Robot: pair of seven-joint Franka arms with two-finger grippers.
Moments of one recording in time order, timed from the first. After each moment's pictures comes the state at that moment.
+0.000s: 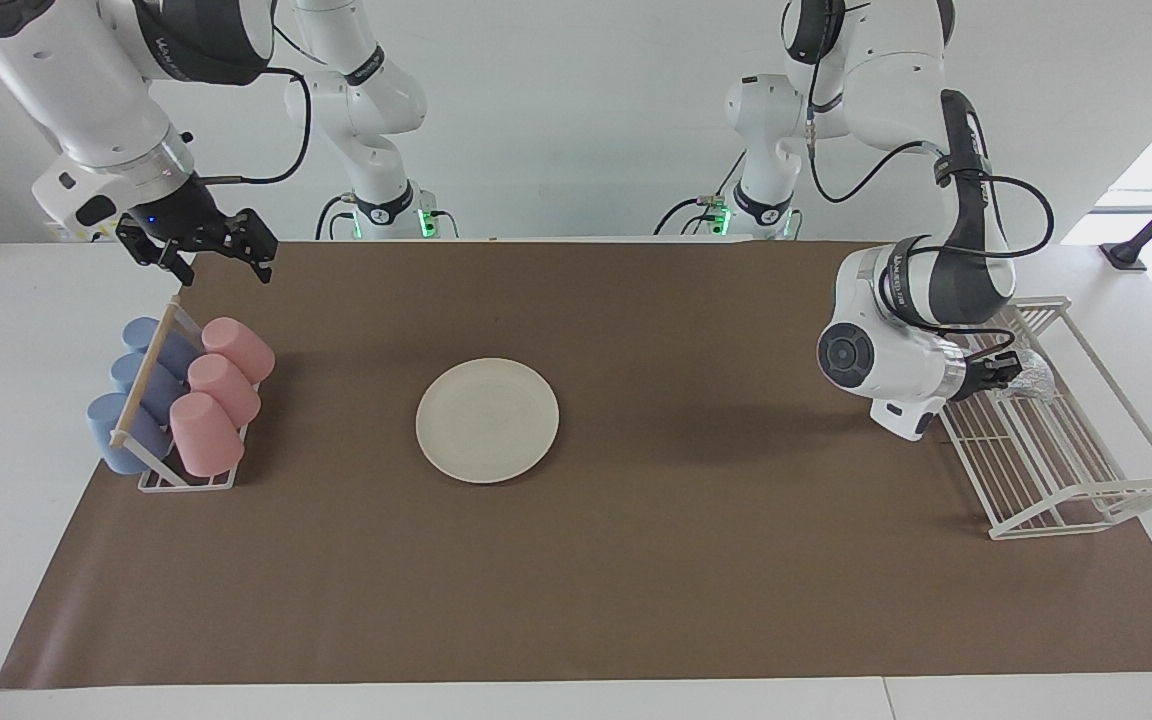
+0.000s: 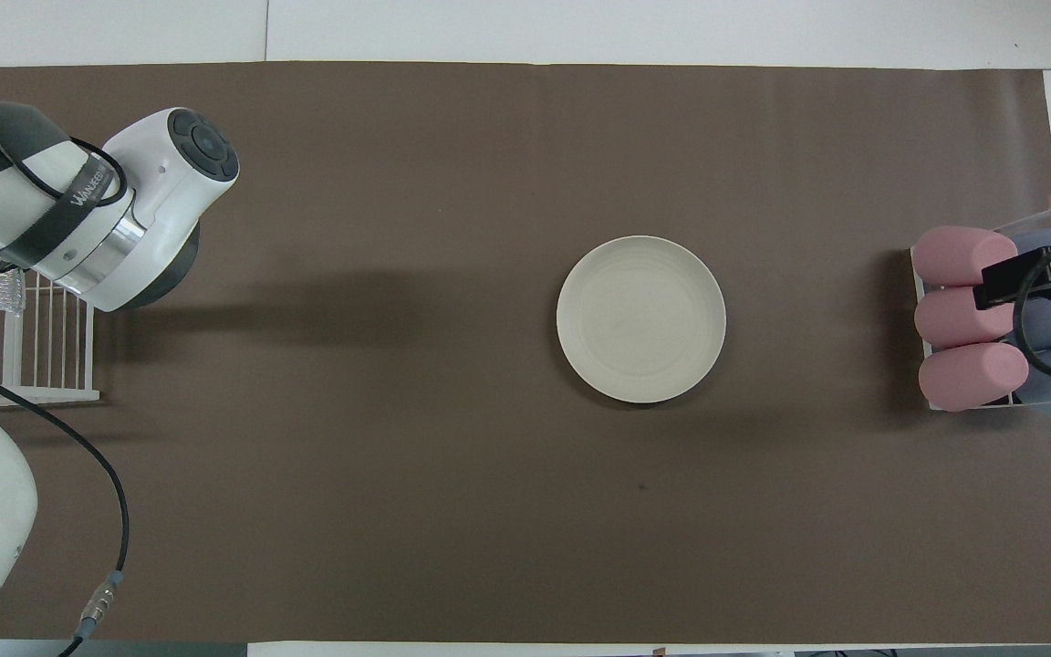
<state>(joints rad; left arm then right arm) -0.18 0.42 -0.03 -1.65 0.98 1.55 -0.33 -0.02 0.00 -0.06 -1.61 0.00 1.53 -0.09</state>
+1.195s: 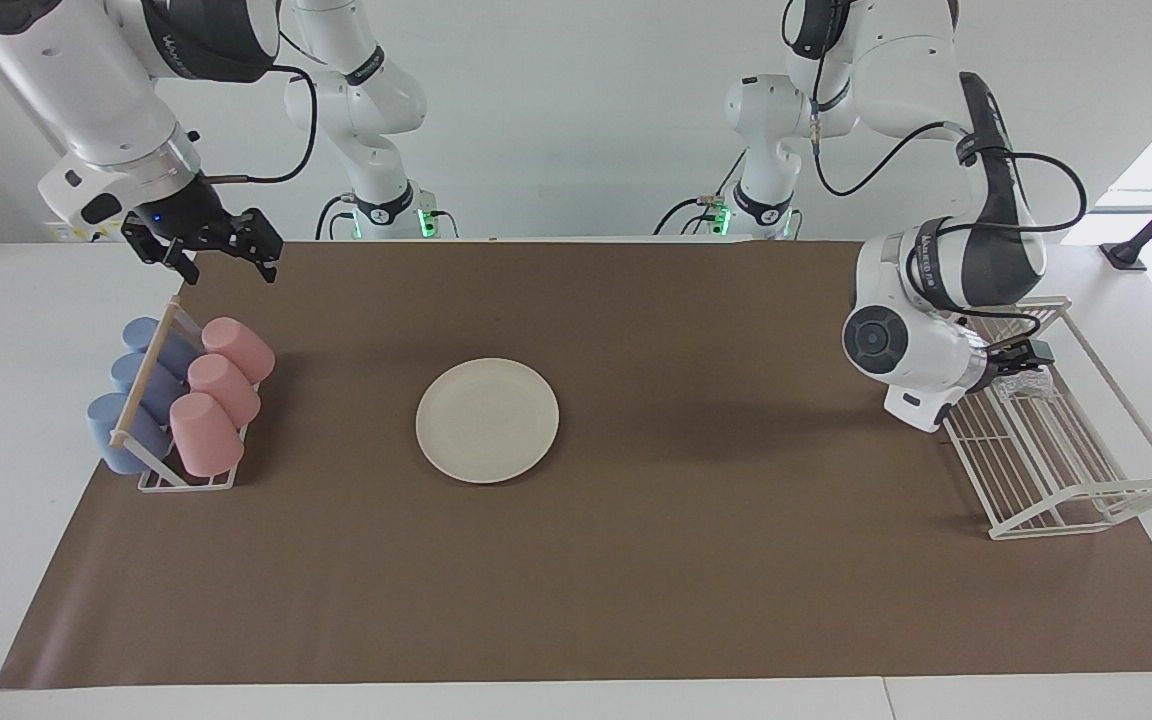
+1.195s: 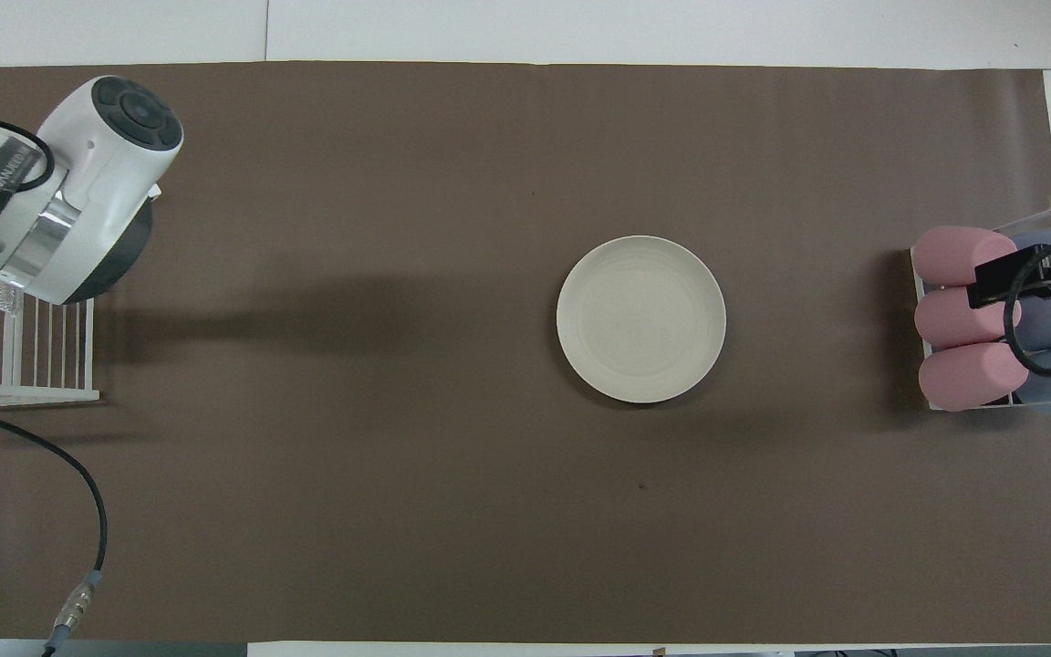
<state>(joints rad) -0.14 0.36 -0.03 -1.61 0.82 1.55 -0.24 -0.01 0.00 -0.05 -1.61 0.00 1.53 -0.06</state>
